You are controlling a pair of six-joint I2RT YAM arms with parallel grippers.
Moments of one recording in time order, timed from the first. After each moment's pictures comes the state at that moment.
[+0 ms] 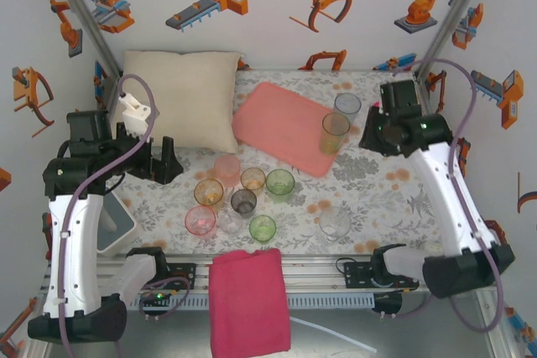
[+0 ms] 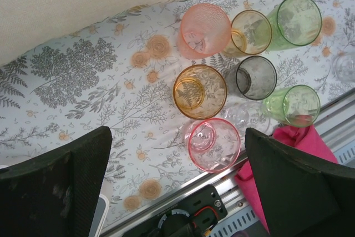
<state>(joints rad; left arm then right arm) -0.01 0.95 1.31 -1.15 0.46 0.26 0.24 1.20 1.38 -1.13 0.07 0.41</state>
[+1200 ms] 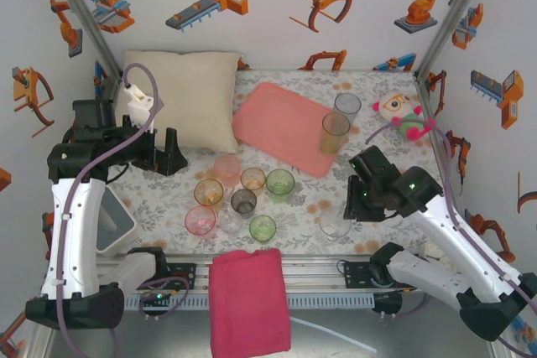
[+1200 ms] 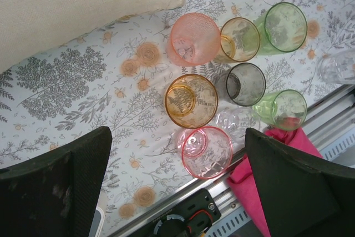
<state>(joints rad) -0.03 1.04 1.35 -1.15 0.49 0.24 0.65 0.90 1.01 -1.32 0.04 0.70</state>
